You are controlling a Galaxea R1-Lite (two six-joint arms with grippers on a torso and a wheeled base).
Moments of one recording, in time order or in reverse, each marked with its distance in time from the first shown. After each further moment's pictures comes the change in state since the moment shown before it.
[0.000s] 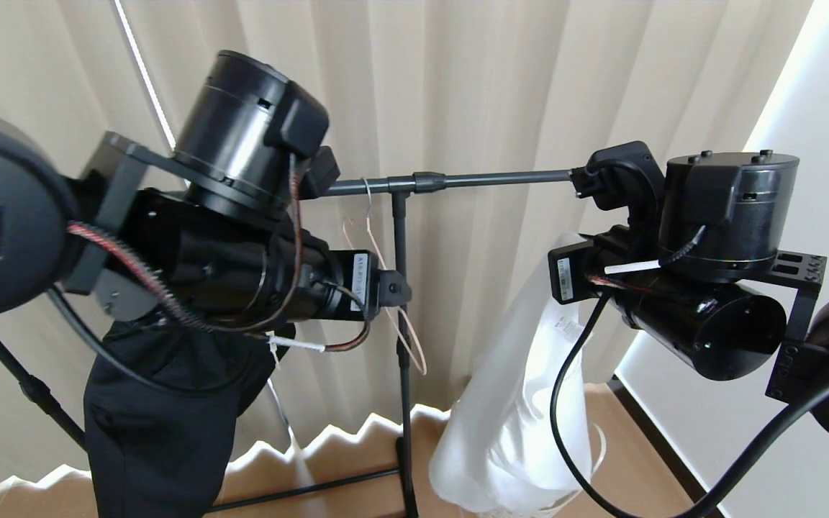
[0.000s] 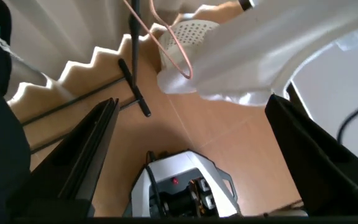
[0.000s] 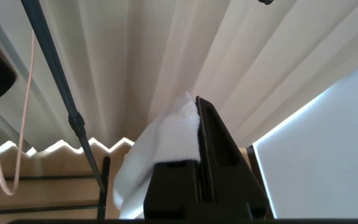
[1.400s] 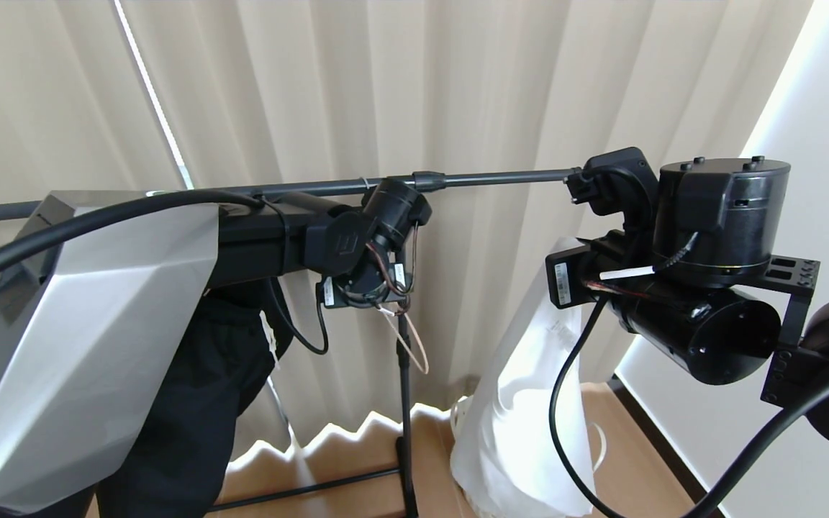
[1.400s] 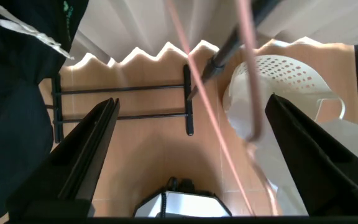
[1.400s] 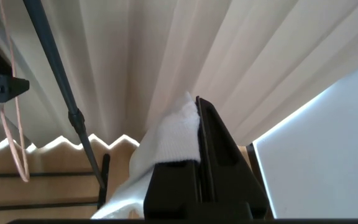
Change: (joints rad) left arm 0.139 0.601 -0.548 0.150 0.255 -0.162; right arm 0.004 0.007 0.008 -0.001 -0.003 0.002
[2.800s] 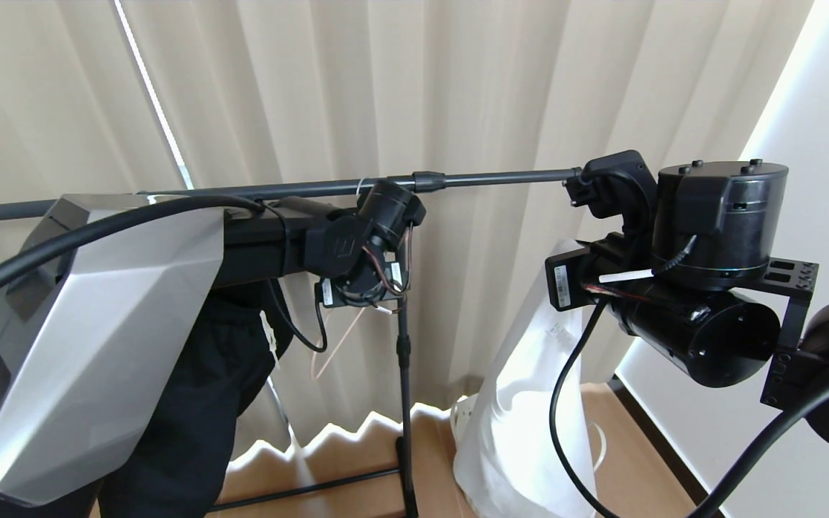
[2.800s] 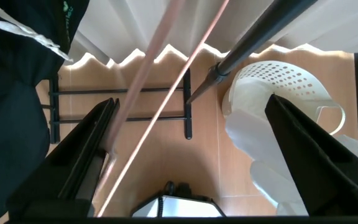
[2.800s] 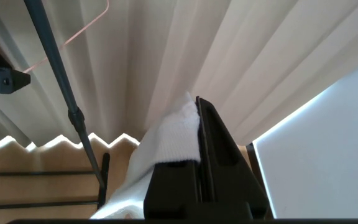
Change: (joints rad) left arm 0.022 0.014 0.004 -0.036 -0.009 -0.001; right arm 0.001 0.000 0.006 0.000 0.000 0.001
